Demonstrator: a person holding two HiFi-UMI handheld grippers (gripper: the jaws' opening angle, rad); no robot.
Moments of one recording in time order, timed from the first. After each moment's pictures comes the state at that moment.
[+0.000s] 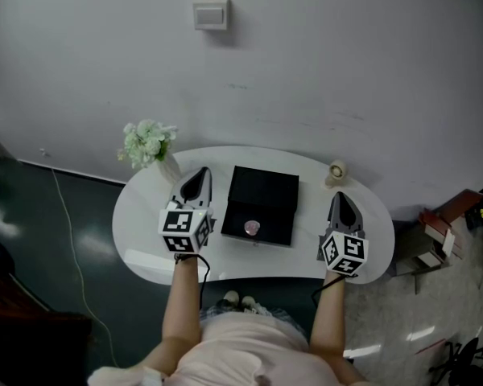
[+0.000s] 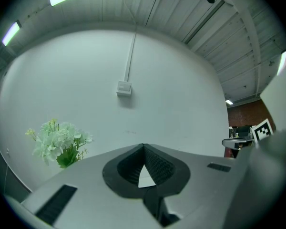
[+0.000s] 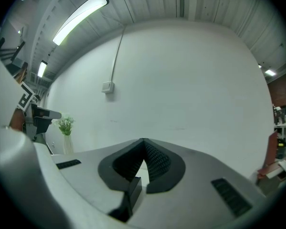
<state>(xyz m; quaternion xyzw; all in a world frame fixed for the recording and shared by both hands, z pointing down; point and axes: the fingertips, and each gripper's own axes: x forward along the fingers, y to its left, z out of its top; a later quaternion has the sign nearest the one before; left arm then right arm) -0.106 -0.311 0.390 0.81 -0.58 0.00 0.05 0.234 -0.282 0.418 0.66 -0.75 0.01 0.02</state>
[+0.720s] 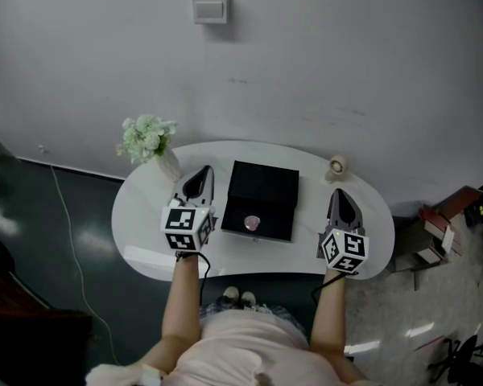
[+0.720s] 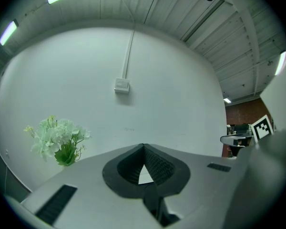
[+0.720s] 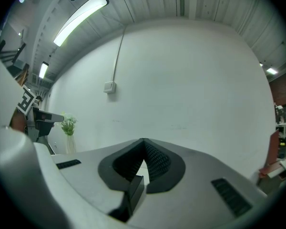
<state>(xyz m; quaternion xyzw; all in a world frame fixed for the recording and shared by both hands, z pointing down) -0.099 -0.307 0.399 0.82 -0.57 0.01 0.04 0.228 -0.277 0.419 0.65 -0.76 0.01 0.02</state>
